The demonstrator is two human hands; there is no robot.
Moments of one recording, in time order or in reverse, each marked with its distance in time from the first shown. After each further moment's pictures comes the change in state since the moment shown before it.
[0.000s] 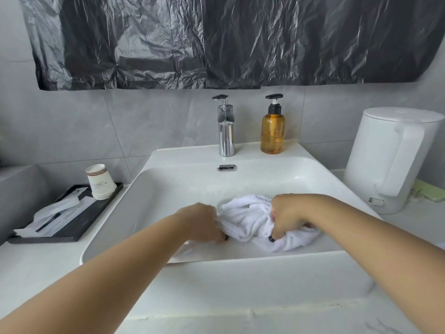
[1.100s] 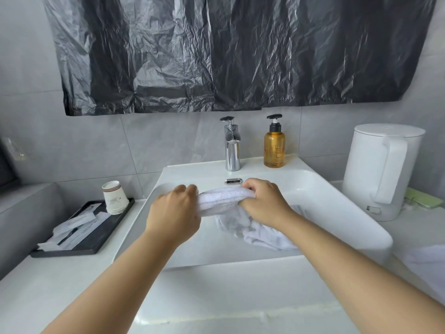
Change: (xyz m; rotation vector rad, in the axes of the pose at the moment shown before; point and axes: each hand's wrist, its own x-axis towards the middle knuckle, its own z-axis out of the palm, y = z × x) left_hand -0.048 -0.050 -0.021 0.106 0.857 0.024; right_hand -0.003 -0.060 0.006 0.712 0.747 -0.324
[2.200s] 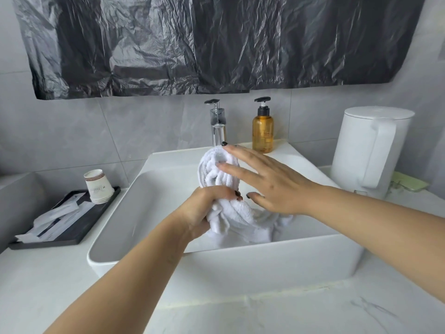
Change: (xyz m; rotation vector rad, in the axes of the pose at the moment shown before) left_hand 0.012 0.076 0.005 -1.784 -0.670 -0.456; right_hand -0.003 0.028 -0.061 -0.713 -0.127 -0.868
